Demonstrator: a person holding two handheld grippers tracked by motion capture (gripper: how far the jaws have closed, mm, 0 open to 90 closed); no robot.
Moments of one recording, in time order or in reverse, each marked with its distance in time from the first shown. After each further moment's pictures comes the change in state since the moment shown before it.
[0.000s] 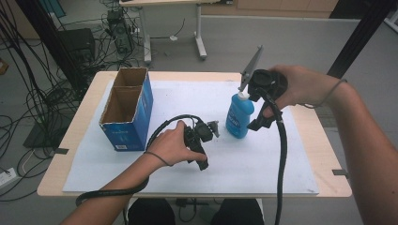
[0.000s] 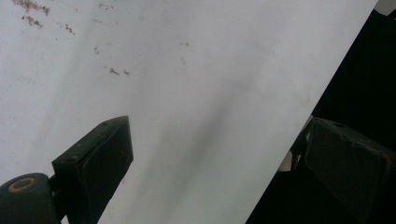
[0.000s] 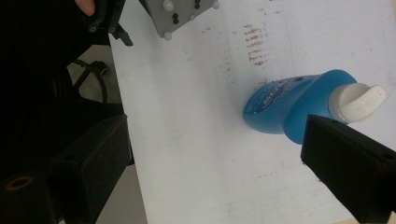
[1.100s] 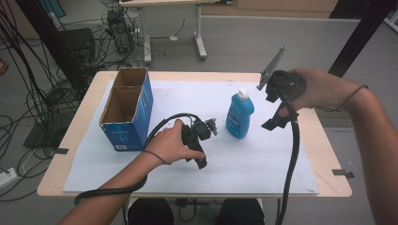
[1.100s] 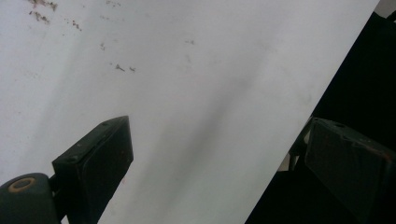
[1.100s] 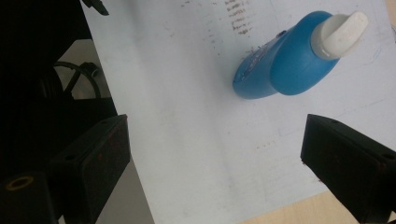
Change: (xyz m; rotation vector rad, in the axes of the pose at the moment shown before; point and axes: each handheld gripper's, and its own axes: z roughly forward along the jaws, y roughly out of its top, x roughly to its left) left arm 0.005 -0.003 -0.003 -0.009 -0.009 -0.015; right arm -0.004 -0.038 -0.004 0.013 -0.038 0.108
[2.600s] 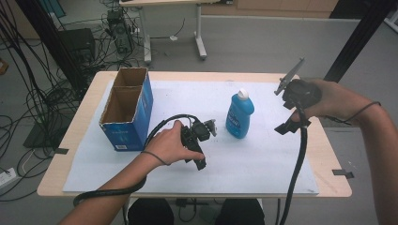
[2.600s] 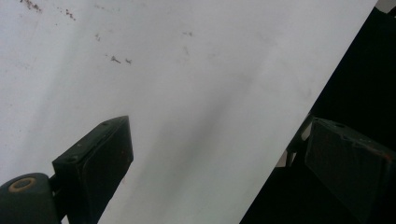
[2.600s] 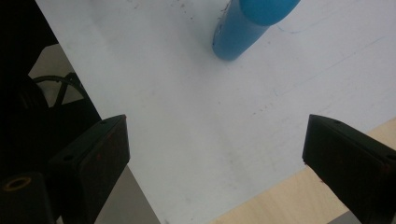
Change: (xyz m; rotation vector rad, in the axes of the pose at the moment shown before) left arm 0.002 -0.001 0.003 0.013 -0.010 -0.010; right arm -0.007 -0.049 0.019 0.005 -0.045 0.177
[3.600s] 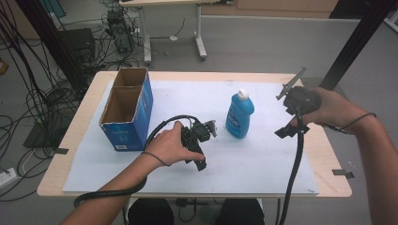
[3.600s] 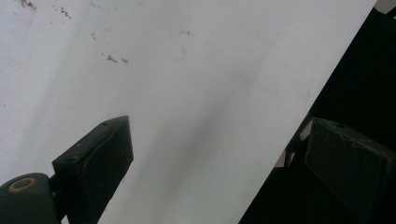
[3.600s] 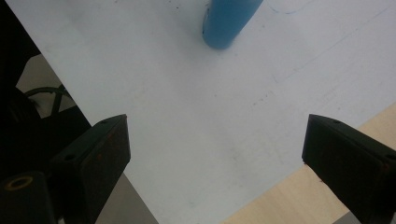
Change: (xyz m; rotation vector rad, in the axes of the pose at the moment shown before) left arm 0.000 -0.001 0.003 0.002 -0.003 -0.006; right arm 0.001 -0.016 0.020 0.000 -0.026 0.093
